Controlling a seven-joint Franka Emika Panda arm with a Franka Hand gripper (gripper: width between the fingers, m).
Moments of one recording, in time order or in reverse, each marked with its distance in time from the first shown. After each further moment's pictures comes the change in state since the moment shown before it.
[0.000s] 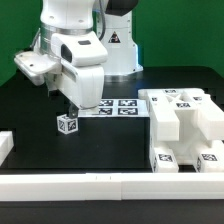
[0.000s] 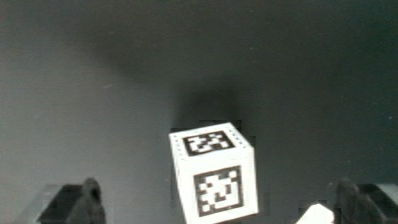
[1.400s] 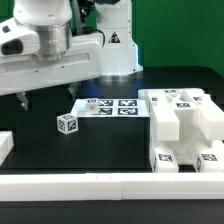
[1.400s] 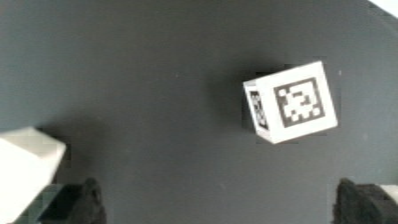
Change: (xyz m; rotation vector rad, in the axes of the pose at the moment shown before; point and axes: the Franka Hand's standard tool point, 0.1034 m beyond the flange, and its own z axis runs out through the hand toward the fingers) arm -0.031 0.008 -0.016 0.175 0.052 1.822
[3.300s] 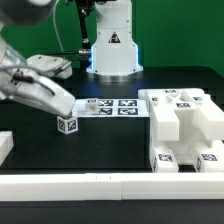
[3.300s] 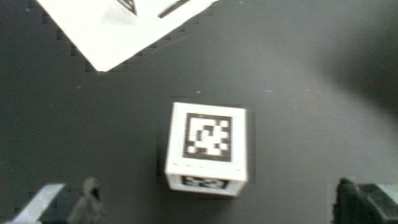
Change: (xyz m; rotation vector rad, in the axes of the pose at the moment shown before) arm -0.011 -0.009 0.034 0.599 -0.479 0.912
